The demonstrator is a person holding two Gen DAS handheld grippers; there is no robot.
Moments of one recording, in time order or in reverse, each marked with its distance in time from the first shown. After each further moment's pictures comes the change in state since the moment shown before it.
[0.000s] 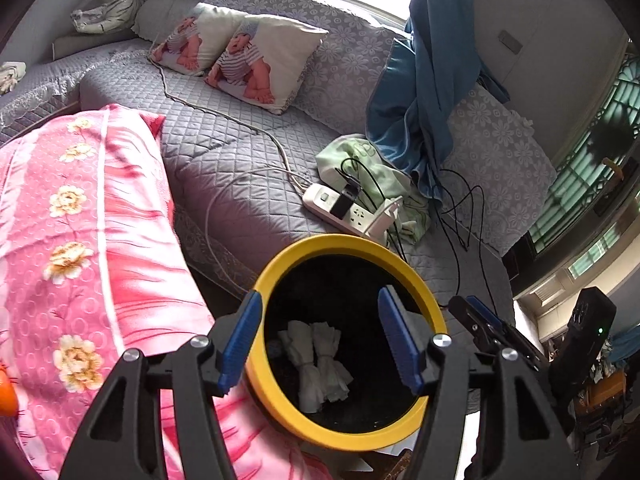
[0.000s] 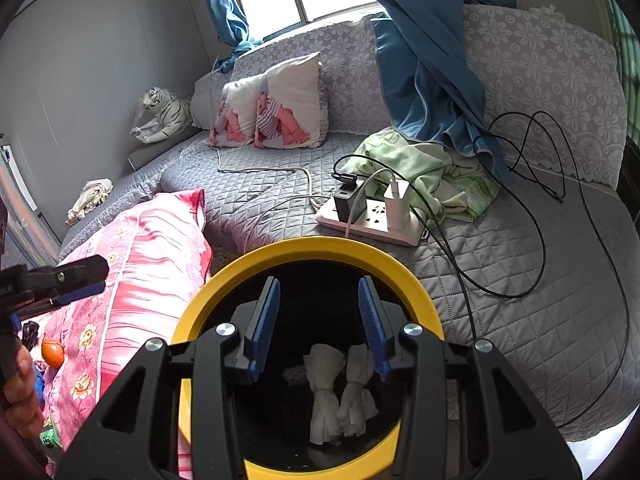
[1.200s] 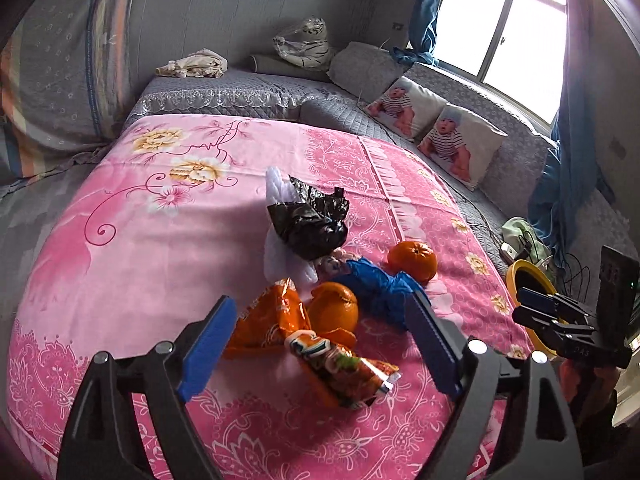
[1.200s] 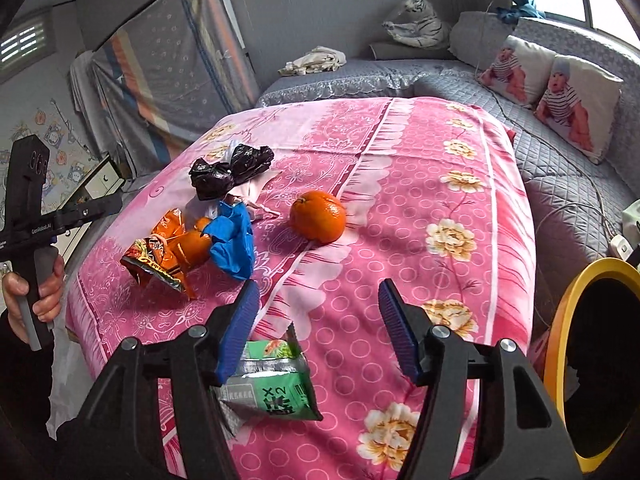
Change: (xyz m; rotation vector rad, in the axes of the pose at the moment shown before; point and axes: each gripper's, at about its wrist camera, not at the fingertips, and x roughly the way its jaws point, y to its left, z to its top) left arm -0.321 0.253 -0.193 -0.282 -0.241 0.454; right arm -0.036 0.322 -0.108 -0.583 0.304 0.635
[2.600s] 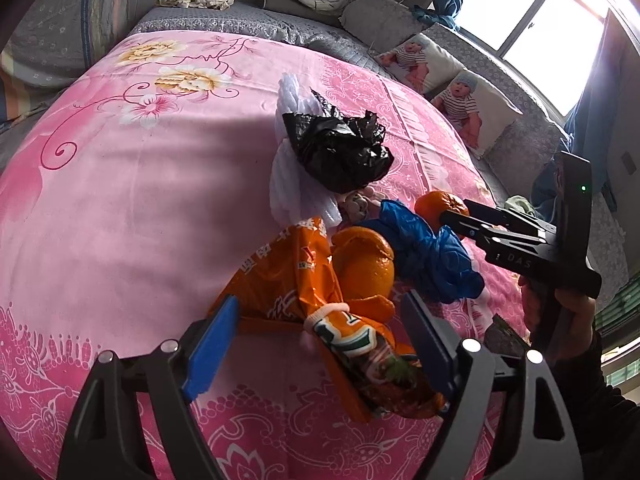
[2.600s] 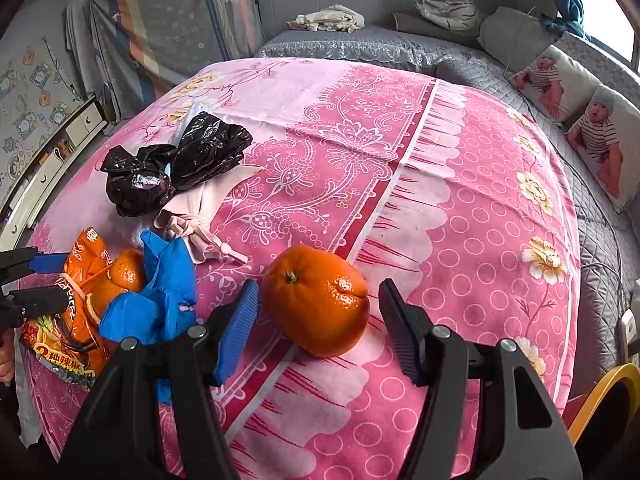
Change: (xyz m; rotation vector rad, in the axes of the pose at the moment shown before) left arm 0.078 0.028 -0.011 -0.102 0.214 -0.062; right arm 0.139 0.012 0.068 -0.147 0.157 -0.079
